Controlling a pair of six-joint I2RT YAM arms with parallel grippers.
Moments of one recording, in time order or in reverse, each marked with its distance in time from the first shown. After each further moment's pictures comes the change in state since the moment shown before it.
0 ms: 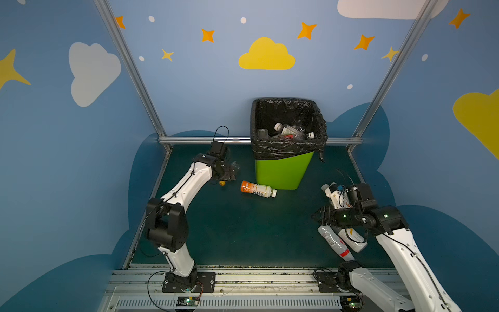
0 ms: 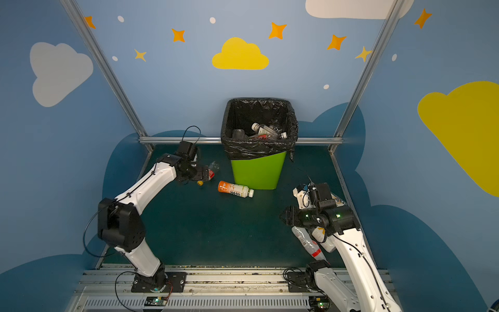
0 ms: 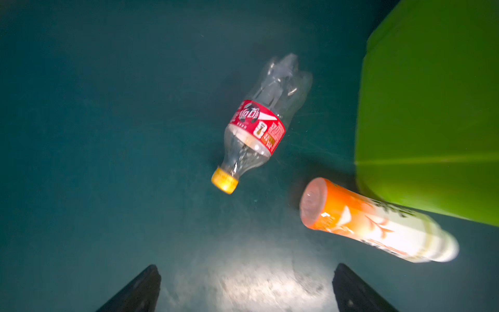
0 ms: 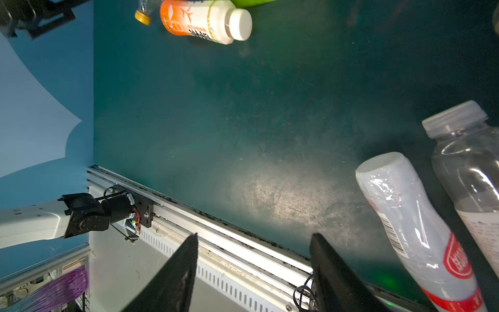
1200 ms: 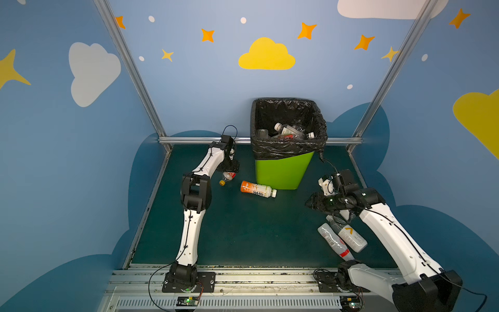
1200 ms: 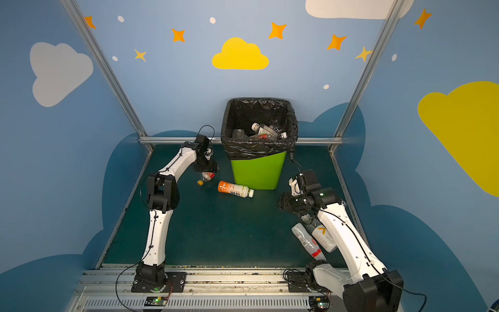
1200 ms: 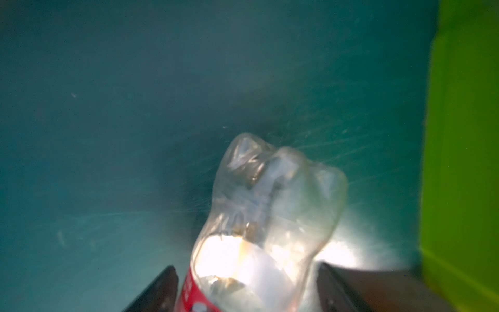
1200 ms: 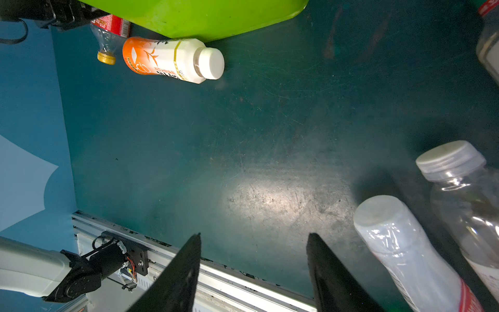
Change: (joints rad) left arm 0.067 0.657 0.673 -0.190 0.150 0.206; right arm 0.038 0.248 0.065 0.159 0.093 0.121
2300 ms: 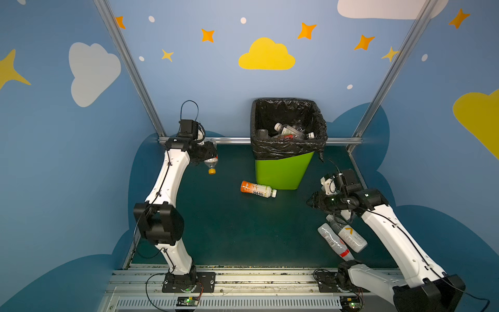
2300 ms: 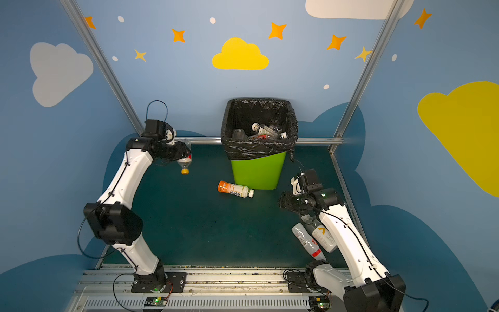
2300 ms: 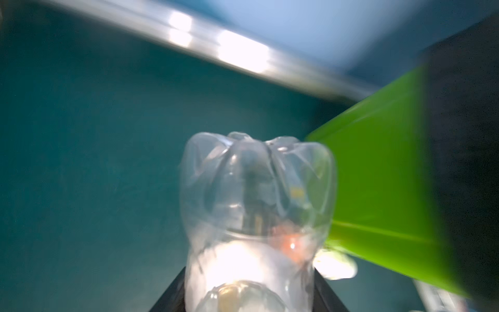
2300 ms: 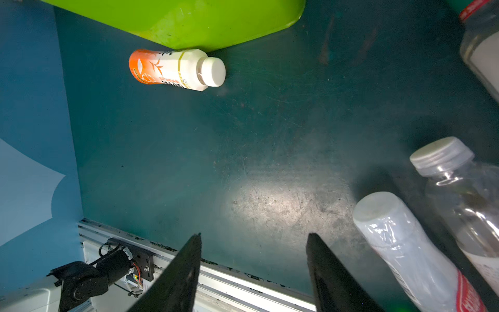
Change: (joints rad) left arm 0.156 -0.733 -0.367 0.134 0.173 -0.251; right arm 0.000 -0.003 0.038 -0.016 0.010 0.019
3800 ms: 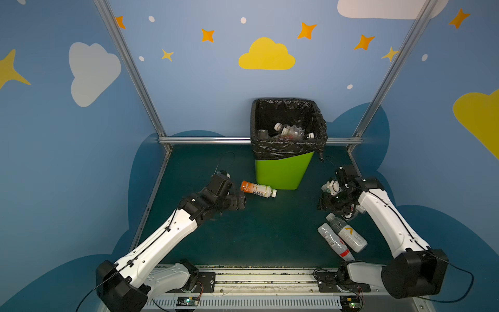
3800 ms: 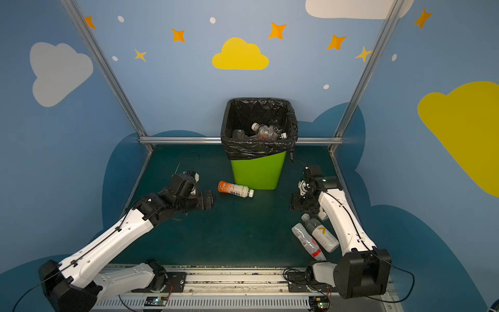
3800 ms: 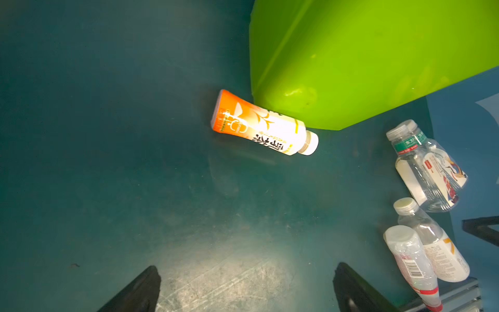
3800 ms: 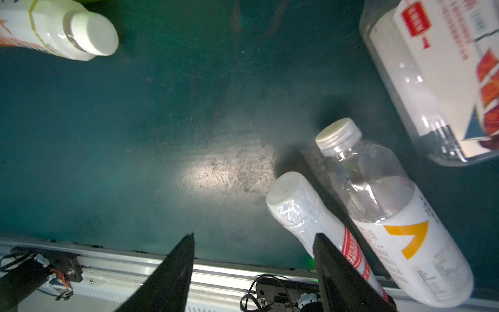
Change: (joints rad) left arm -0.571 -0.602 -0.823 0.149 -0.320 -0.306; right arm -0.151 0.159 0.031 -0.190 0.110 -0.228
